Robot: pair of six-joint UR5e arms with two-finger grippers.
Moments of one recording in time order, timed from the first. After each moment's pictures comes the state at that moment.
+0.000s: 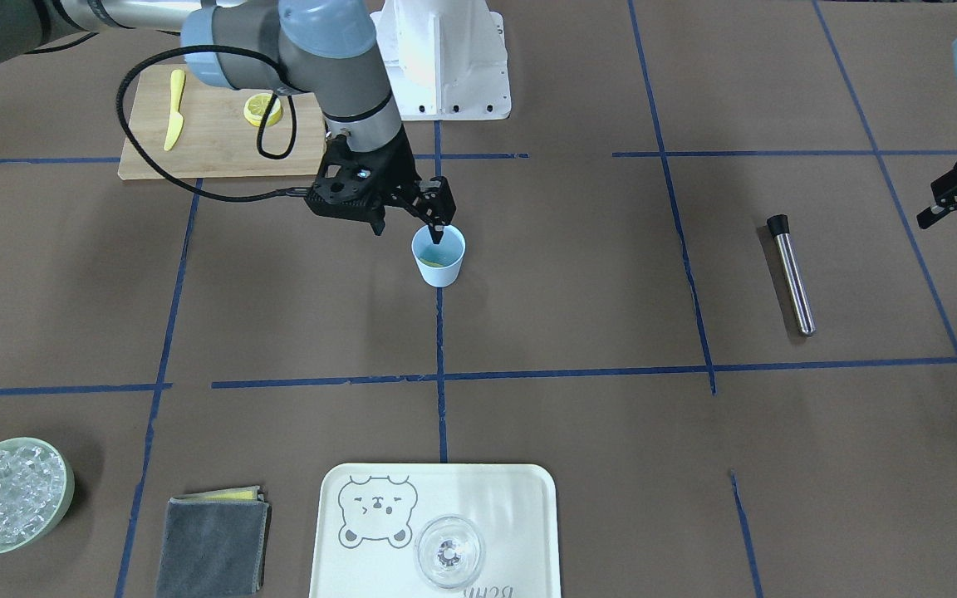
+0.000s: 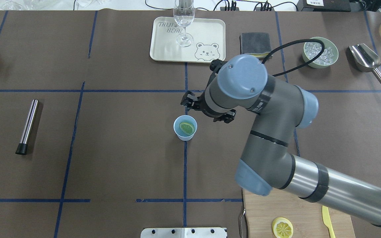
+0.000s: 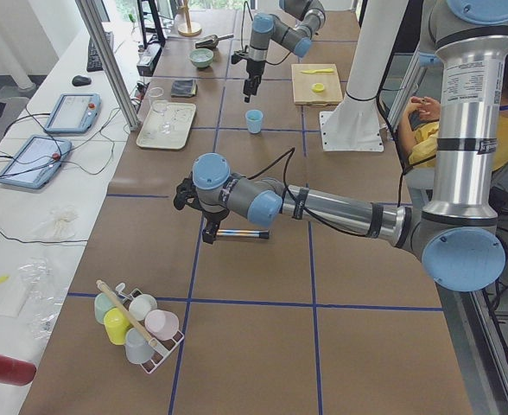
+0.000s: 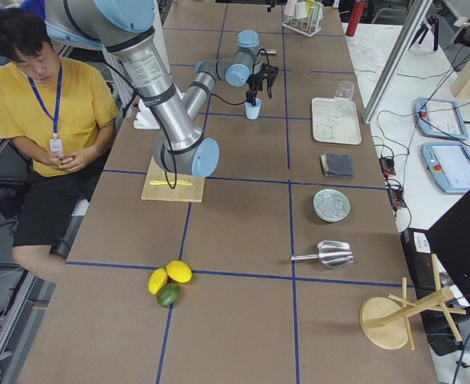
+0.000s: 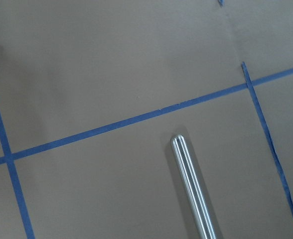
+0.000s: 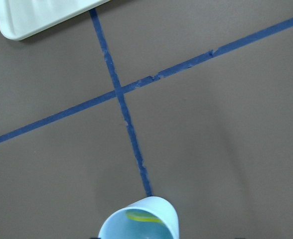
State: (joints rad) left arm -1.34 -1.57 -1.75 -1.83 -2.45 -0.24; right arm 0.56 -0.94 1.81 -1.49 1.87 1.57
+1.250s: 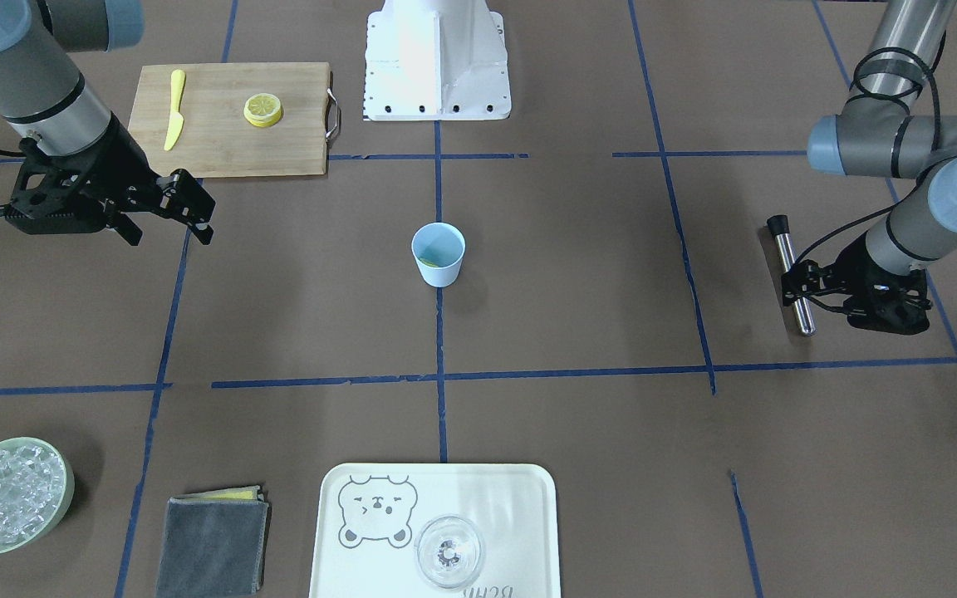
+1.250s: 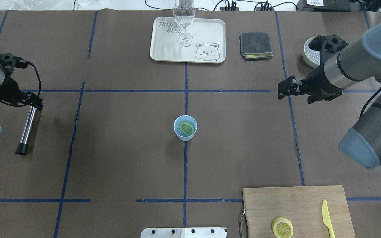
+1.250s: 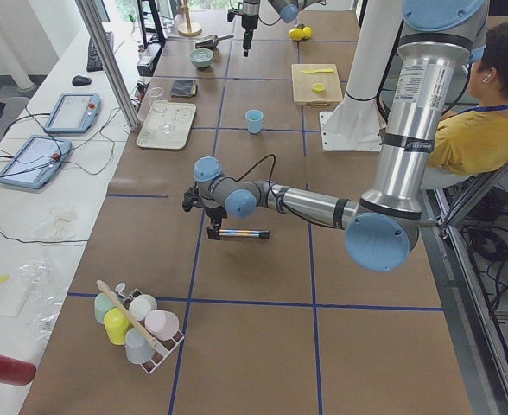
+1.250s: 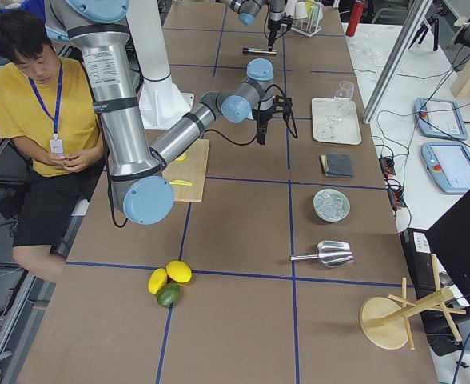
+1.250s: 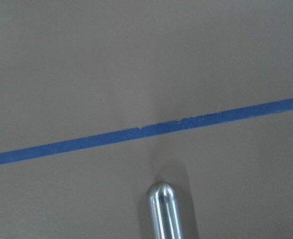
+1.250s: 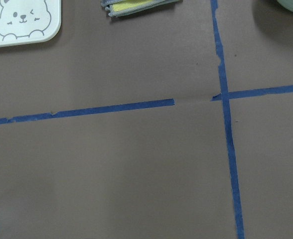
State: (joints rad) left arm -0.99 -1.75 -1.50 -1.94 -2.22 -0.55; right arm 0.86 -1.33 2.02 -1.48 2.11 1.09
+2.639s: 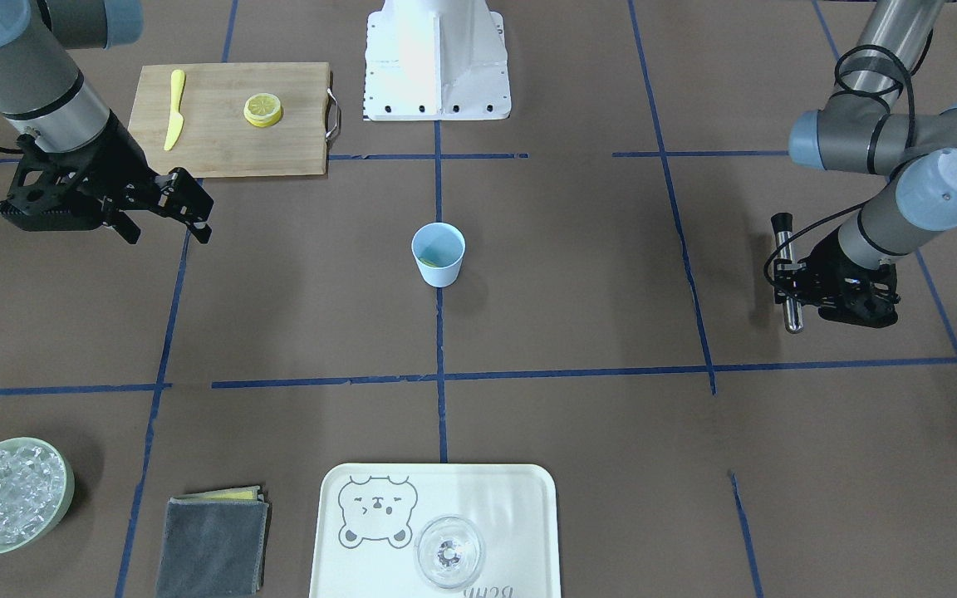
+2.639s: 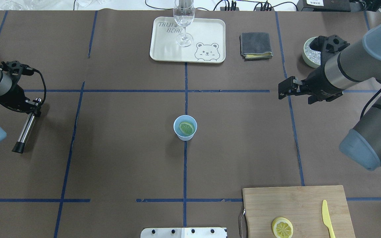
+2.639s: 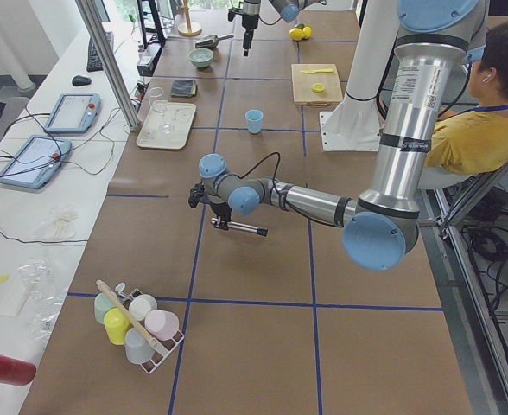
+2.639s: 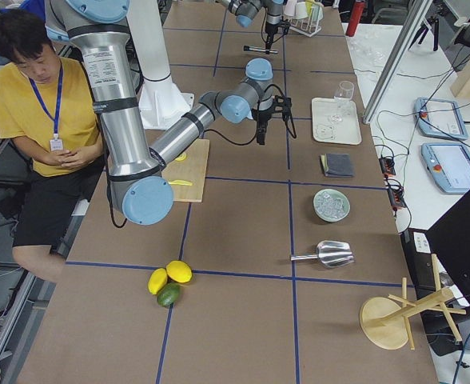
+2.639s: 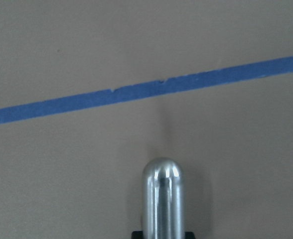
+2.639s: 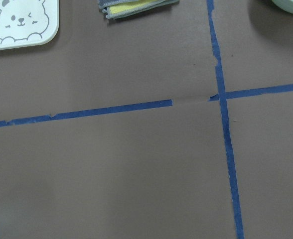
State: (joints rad) left arm -0.96 -1.74 -1.58 -1.94 -2.22 -0.56; right arm 0.86 -1.34 2.03 -1.48 2.10 1.11
